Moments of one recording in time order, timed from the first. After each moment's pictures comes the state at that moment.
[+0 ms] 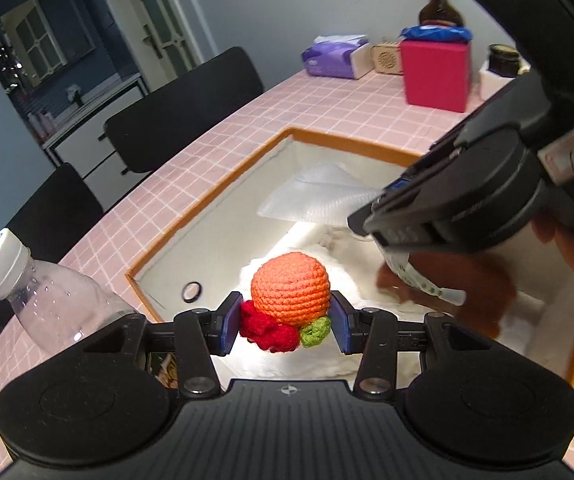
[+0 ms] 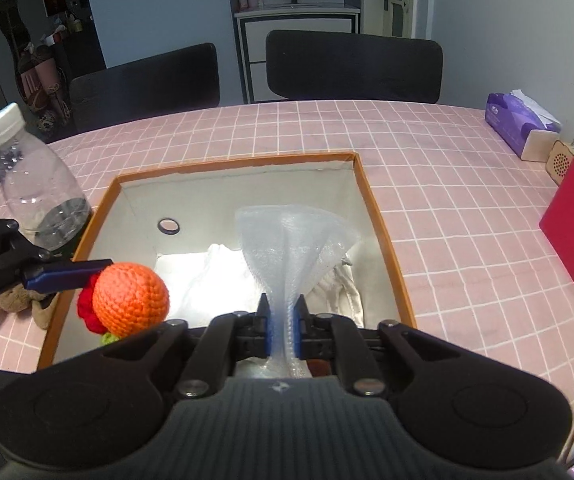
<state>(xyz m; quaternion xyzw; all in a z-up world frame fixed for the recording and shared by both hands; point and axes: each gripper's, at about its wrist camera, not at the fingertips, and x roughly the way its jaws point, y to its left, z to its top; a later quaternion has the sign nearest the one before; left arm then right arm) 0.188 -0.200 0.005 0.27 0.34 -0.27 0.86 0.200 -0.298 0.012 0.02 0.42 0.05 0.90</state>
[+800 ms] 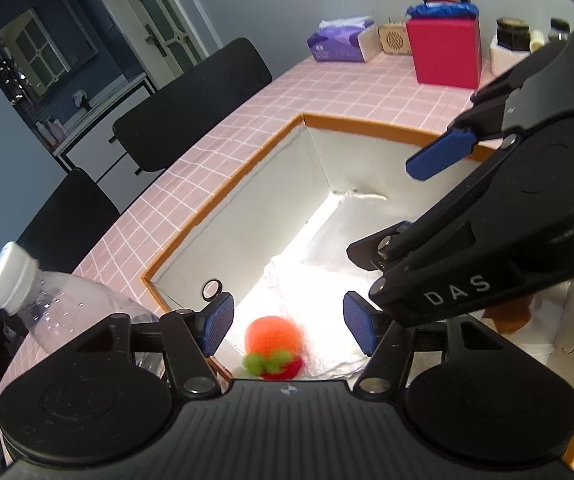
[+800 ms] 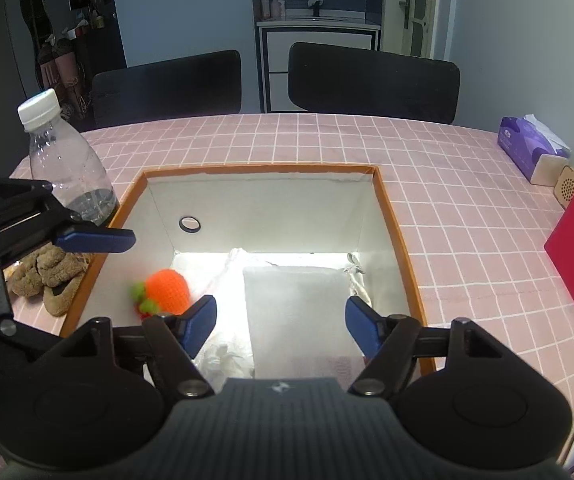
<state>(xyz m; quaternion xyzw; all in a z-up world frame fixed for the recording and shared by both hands) 0.185 -0.199 0.005 0.30 0.33 -0.25 0.86 0.183 -0.293 0.022 0.00 0.40 0.07 0.91</state>
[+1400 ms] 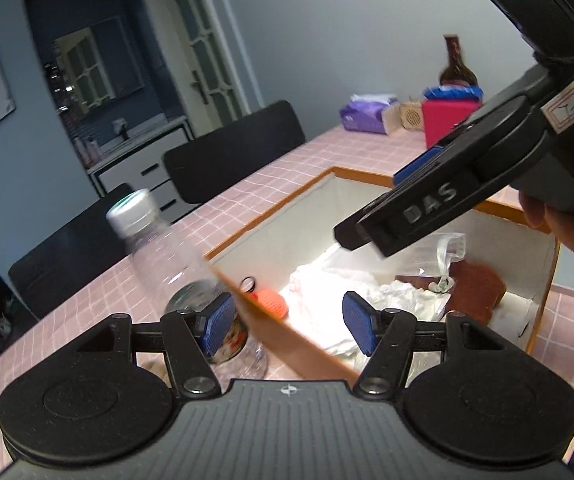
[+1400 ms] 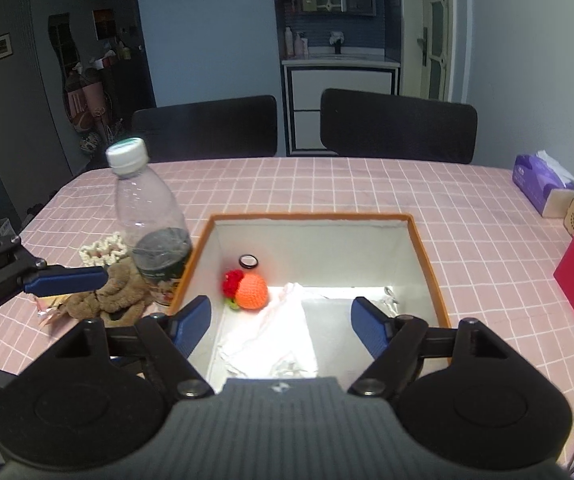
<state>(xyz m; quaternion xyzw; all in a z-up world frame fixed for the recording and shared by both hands) 0.122 -0.129 0.031 0.21 0.25 -0.24 0.92 0.142 -0.262 0.066 0.00 0.34 0.11 0.93</state>
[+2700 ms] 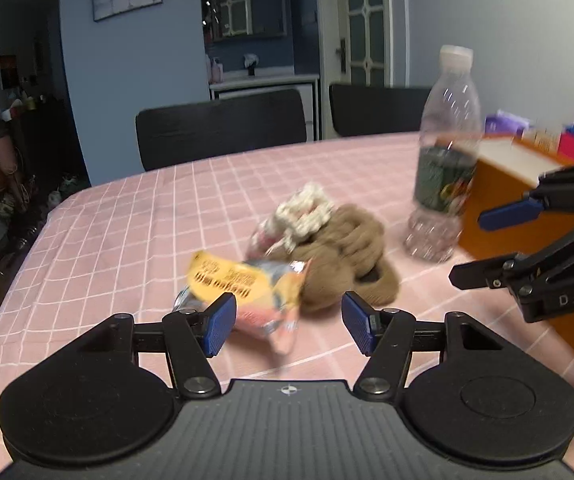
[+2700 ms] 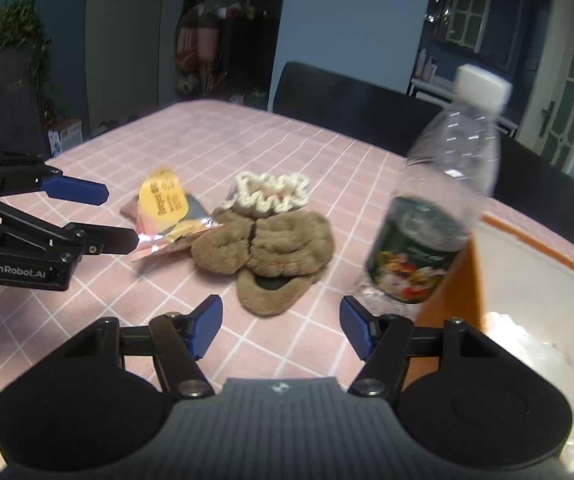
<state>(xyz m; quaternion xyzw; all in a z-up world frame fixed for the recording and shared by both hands) 0.115 0.089 -0.034 0.07 0.29 -0.10 0.95 0.129 -0.072 -0.014 -0.15 0.32 0.24 0.90</state>
